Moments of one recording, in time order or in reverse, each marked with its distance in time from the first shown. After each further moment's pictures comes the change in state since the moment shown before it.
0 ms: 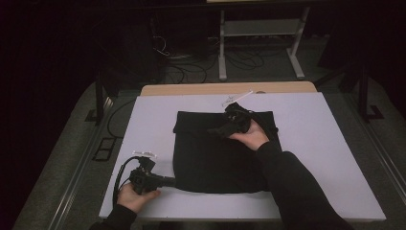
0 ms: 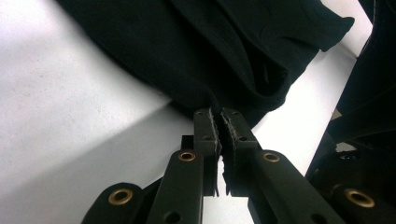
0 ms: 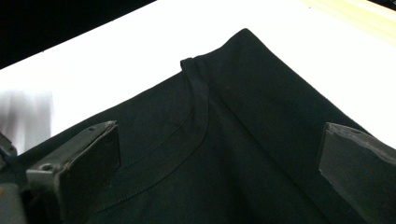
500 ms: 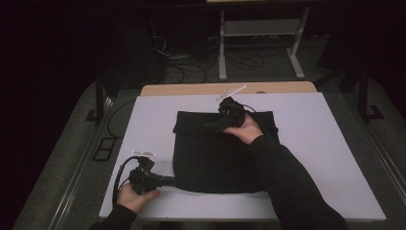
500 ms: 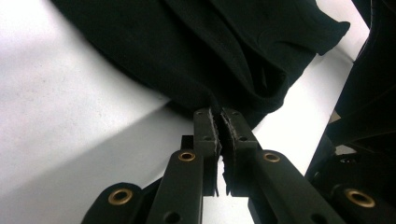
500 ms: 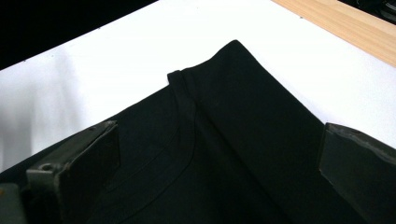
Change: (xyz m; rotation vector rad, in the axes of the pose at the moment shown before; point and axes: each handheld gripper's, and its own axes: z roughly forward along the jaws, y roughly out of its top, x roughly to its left) left arm 0.000 0.000 -0.002 -0.015 -0.002 0.010; right arm -0.007 0.018 0.015 0.009 -0.020 0.006
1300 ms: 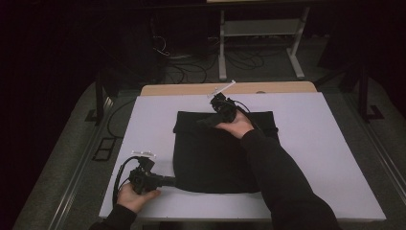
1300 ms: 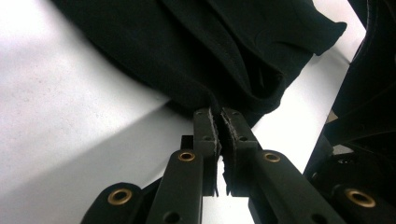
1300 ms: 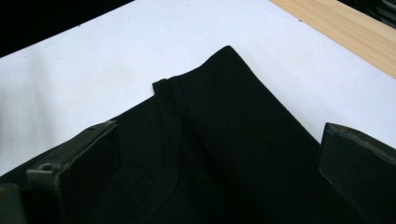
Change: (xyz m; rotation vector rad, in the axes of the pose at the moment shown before) left arm 0.000 0.000 0.000 -0.003 -0.011 -0.006; right arm -0.004 0.019 0.026 0.043 -0.031 -0.017
